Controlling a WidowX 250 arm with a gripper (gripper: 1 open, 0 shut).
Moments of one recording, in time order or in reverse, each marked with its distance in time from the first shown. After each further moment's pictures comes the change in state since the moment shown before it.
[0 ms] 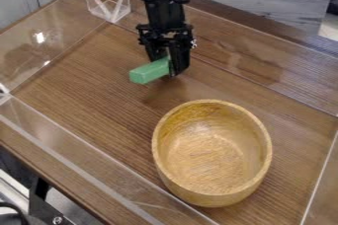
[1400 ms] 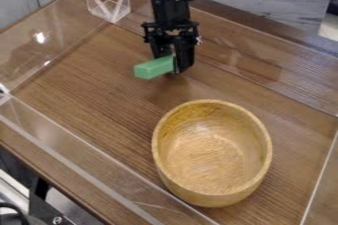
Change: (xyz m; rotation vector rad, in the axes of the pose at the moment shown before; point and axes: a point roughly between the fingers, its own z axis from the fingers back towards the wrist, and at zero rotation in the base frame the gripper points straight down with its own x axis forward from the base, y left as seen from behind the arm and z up) arm 0.006 -0.003 0.000 -0.020 0.051 0.008
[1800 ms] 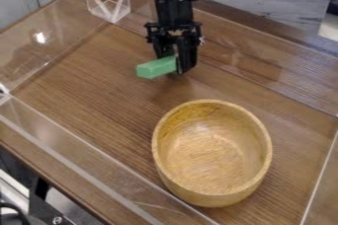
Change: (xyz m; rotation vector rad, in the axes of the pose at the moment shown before) arm 0.002 -0.004 -0.001 -0.001 0.017 -0.009
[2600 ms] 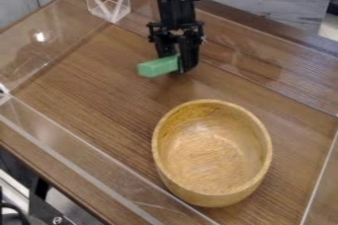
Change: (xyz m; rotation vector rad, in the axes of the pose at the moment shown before) arm 0.003 -0.001 -0.001 -0.007 0.025 -0.002
